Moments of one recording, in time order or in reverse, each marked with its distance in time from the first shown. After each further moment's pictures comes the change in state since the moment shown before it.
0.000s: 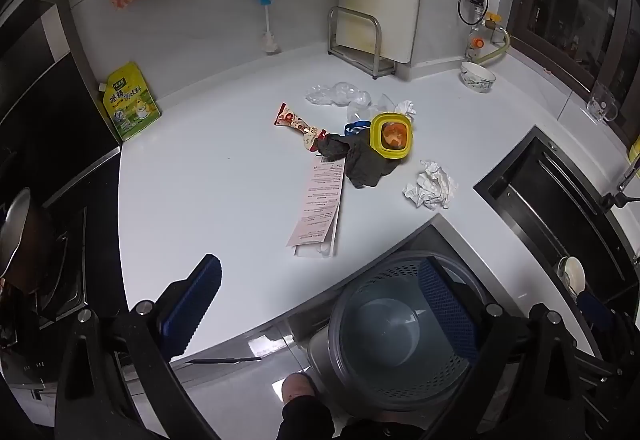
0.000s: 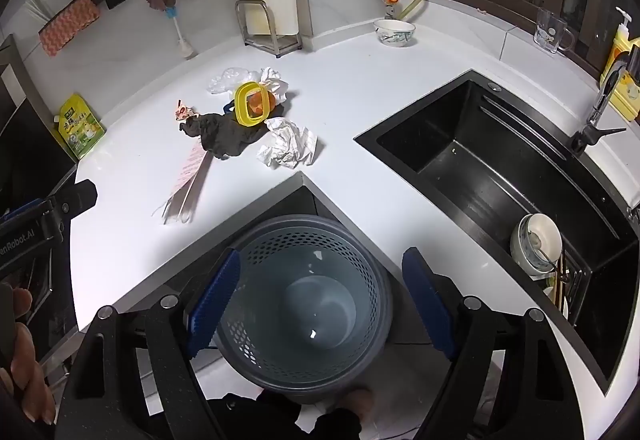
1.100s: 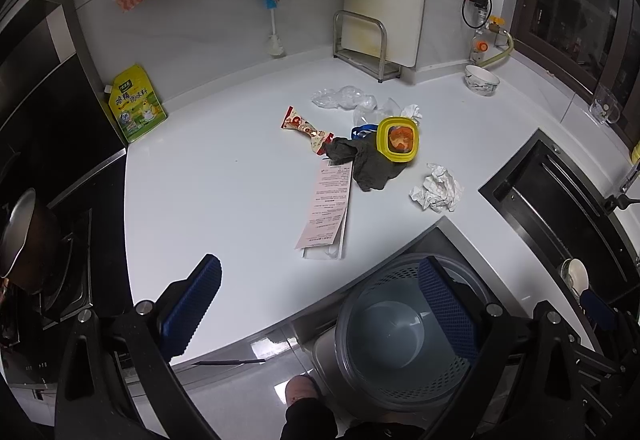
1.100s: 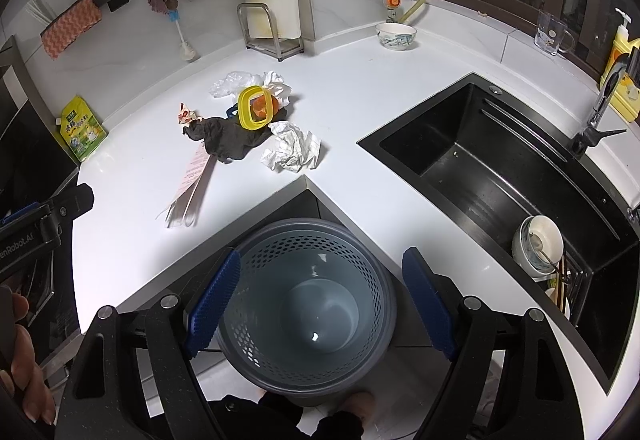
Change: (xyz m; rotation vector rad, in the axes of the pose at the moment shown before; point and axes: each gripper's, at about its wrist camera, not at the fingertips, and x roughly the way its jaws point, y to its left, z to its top) left arm -0.006 0.010 0.007 -0.005 -0.001 0.015; right arm -0.001 0.004 0.002 0.006 -0.007 0.002
